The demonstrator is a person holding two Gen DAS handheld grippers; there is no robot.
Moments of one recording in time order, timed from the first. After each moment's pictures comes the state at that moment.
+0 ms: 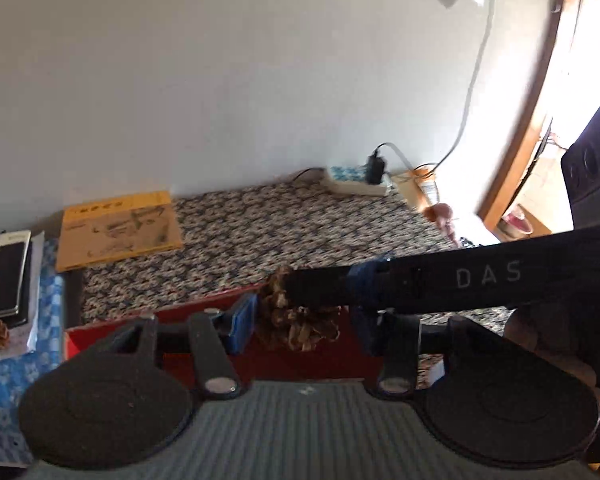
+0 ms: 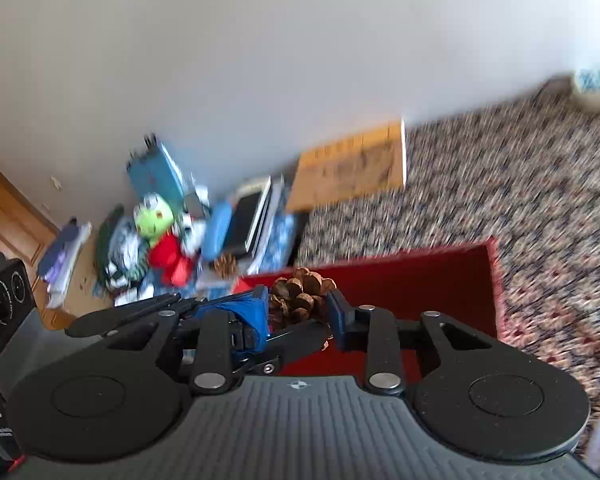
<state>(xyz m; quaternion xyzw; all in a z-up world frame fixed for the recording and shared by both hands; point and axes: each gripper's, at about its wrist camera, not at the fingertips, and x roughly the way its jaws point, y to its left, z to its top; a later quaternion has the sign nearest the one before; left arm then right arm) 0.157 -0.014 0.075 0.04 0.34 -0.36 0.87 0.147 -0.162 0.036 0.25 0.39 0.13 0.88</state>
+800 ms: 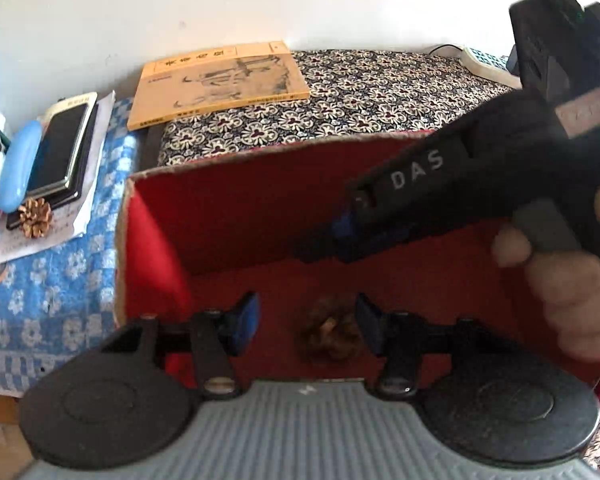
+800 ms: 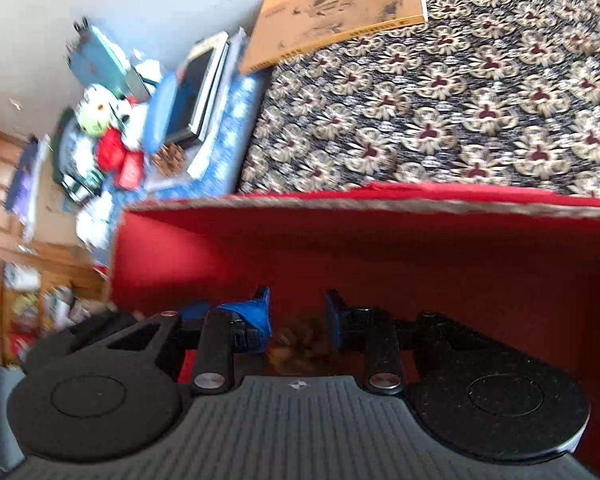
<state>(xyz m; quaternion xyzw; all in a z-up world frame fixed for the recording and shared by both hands) 0.229 0.020 -0.054 0.10 0.47 -0.22 0.85 0.266 -0.143 -0.089 0.23 0.57 0.18 0.77</state>
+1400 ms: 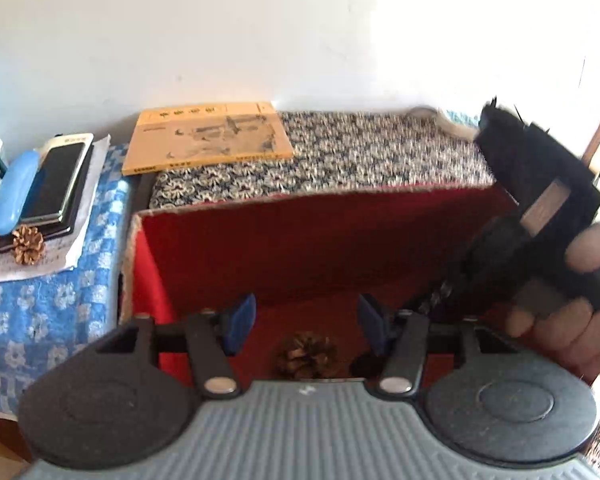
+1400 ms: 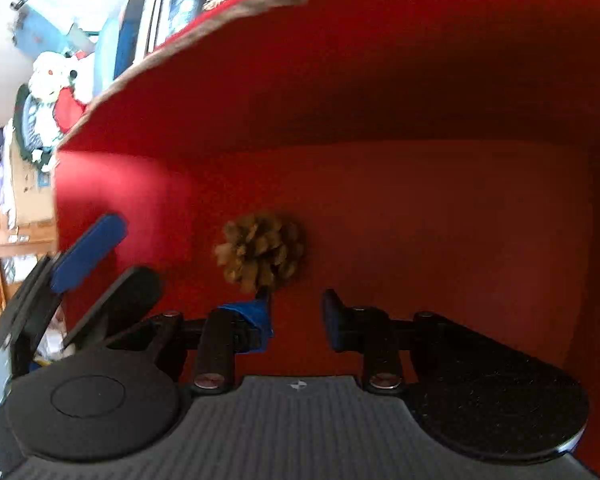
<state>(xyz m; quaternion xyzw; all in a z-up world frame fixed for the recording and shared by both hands) 0.212 0.034 -0.042 0.03 0.39 -0.26 0.89 0.255 -0.152 -0.135 0.27 0.68 0.14 0.67</state>
